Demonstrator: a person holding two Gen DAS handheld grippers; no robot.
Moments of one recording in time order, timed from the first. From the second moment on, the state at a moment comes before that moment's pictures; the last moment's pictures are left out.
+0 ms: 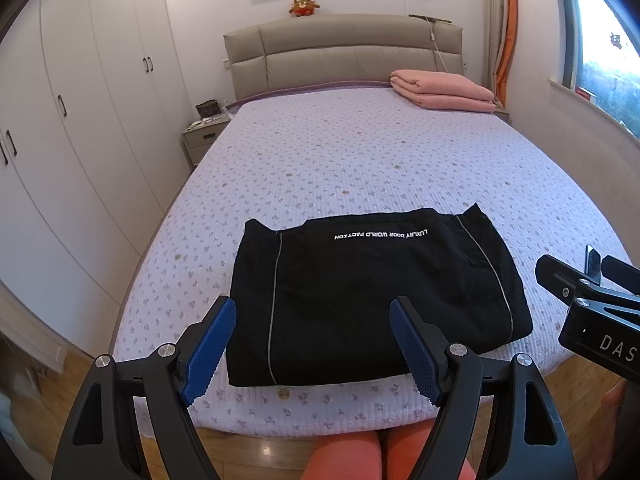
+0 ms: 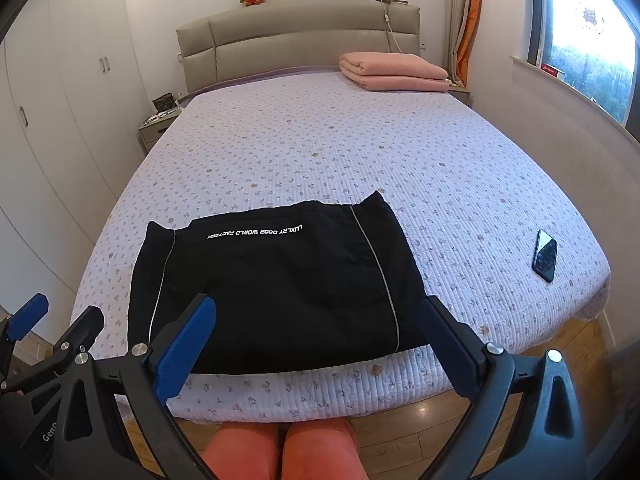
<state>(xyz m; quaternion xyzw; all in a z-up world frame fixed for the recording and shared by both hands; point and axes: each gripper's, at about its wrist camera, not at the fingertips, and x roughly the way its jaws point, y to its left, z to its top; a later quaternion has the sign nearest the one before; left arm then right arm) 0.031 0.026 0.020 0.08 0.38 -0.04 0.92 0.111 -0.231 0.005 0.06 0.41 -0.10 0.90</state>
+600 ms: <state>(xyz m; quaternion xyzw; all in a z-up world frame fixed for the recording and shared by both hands) 0.029 0.028 0.019 0.08 0.38 -0.03 0.92 0.112 -0.236 0.006 0.05 0.42 -0.09 0.90</state>
